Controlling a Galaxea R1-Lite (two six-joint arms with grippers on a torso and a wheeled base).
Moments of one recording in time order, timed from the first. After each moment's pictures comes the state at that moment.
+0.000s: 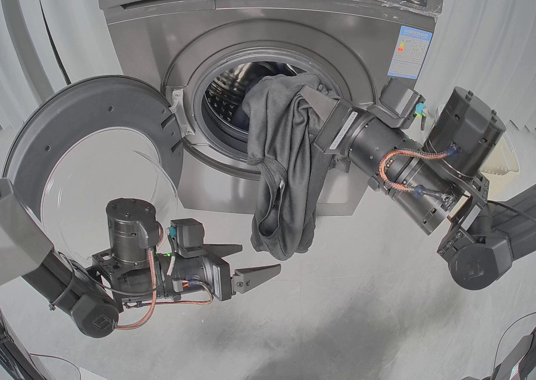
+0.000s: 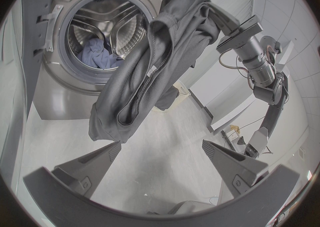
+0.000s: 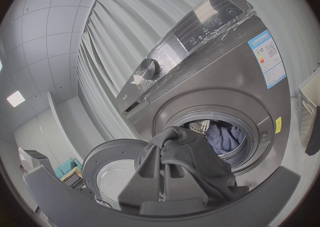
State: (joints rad) left arm -0.55 1.86 -0.50 -1.06 -0.43 -0.24; right arm 0.77 1.80 -0.96 -1.17 -0.12 0.32
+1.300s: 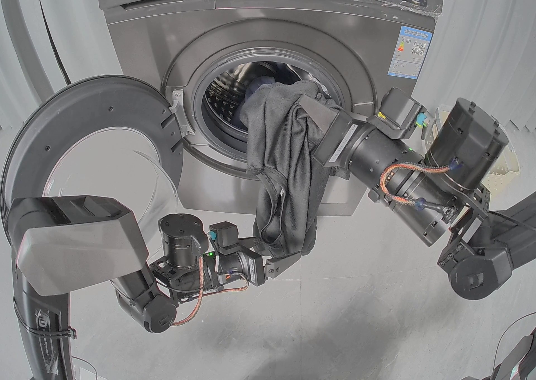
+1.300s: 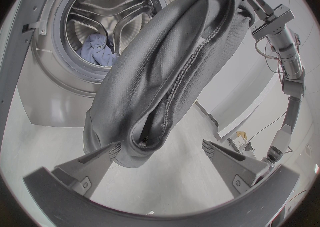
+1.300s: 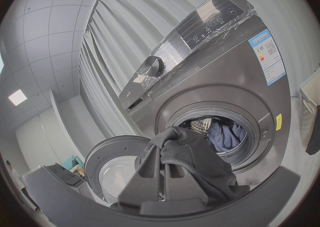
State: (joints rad) left arm -0.55 2.25 -0.69 -1.38 -0.38 -0.27; right arm 0.79 1.79 -0.91 -1.22 -0.12 0.31
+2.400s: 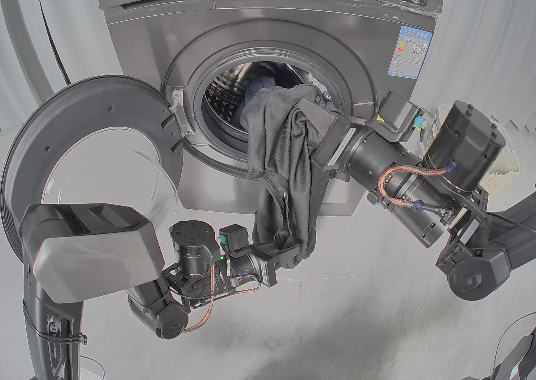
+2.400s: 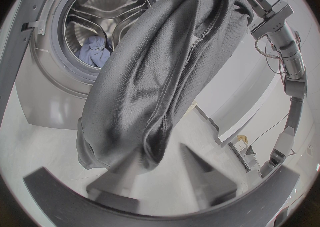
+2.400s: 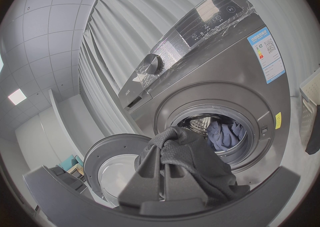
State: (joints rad) left arm -0.60 2.30 -0.72 -1.46 -0.32 -0.30; right arm 0.79 1.80 -0.91 -1.22 -0.12 0.31
